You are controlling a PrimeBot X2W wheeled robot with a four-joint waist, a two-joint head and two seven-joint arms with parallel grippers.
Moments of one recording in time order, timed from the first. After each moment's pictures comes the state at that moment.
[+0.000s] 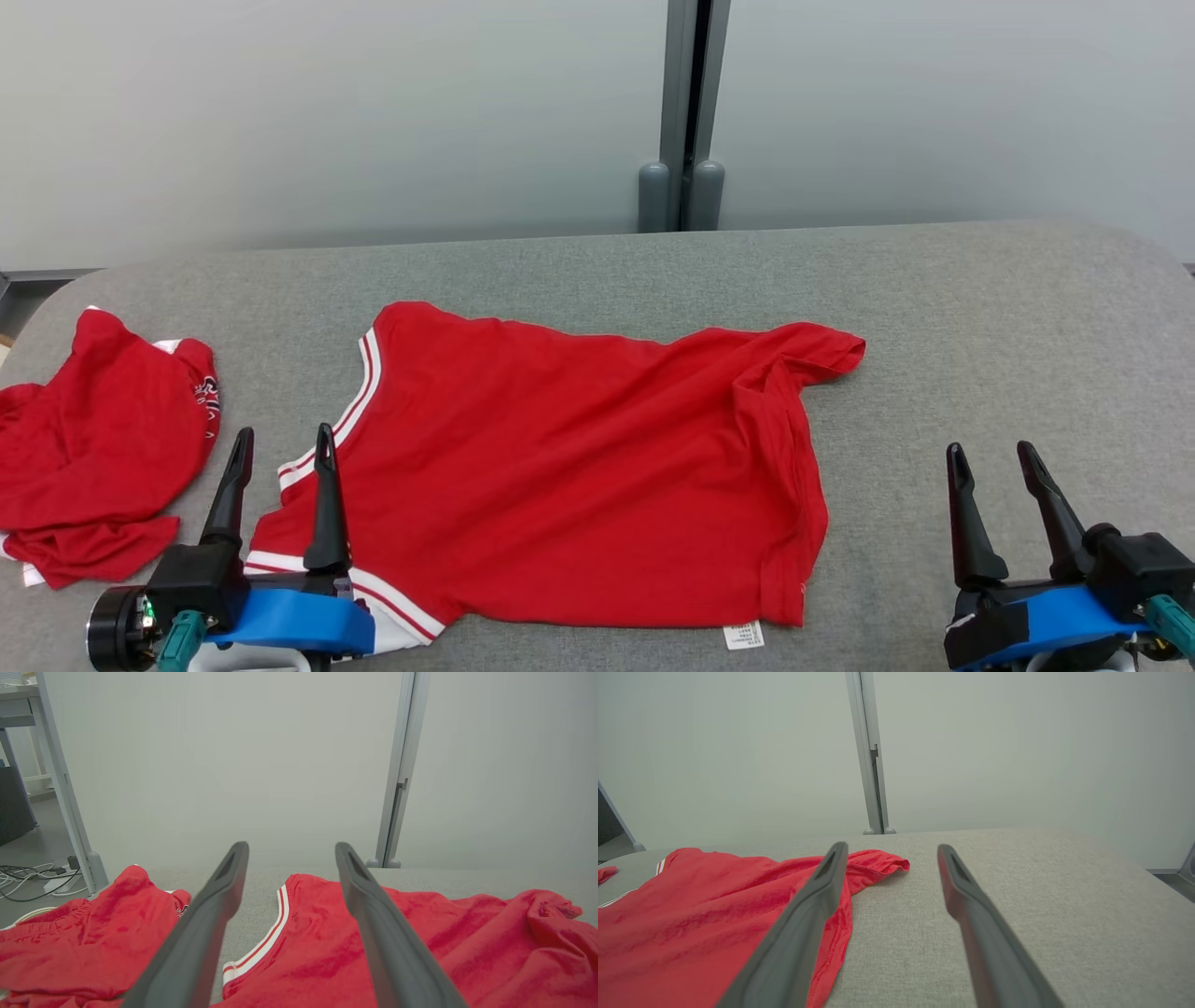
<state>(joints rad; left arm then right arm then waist) -0.04 0.09 -0.02 0.18 -0.14 -0.05 -0.26 -0.04 -0.07 -0.08 0.22 0.15 0.13 -0.26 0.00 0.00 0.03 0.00</state>
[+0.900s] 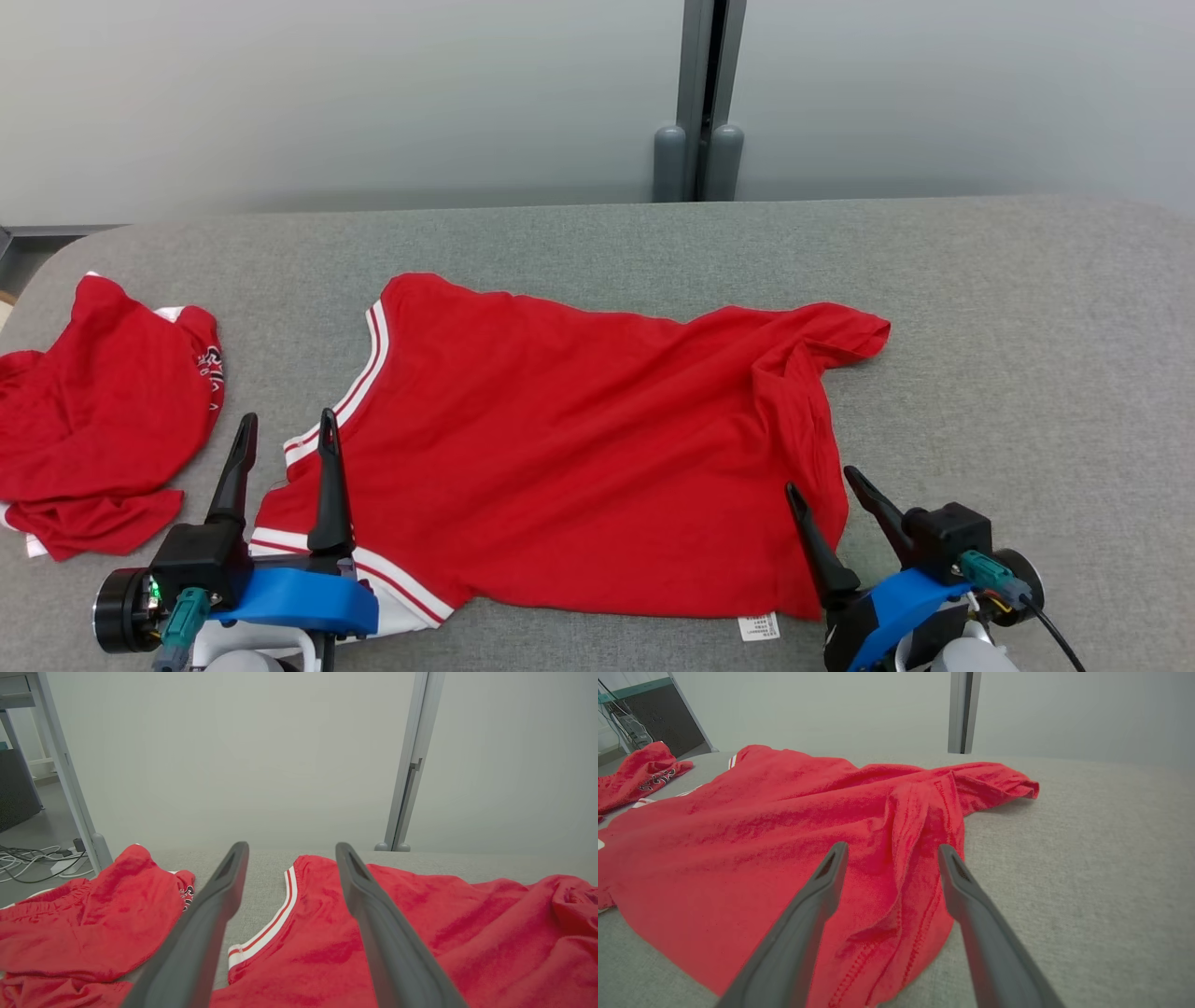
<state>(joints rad) -0.08 0.06 0.02 0.25 -0.10 -0.08 -0.26 -0.21 -0.09 0.23 0.54 0.19 0.13 -0.26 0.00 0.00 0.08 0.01</state>
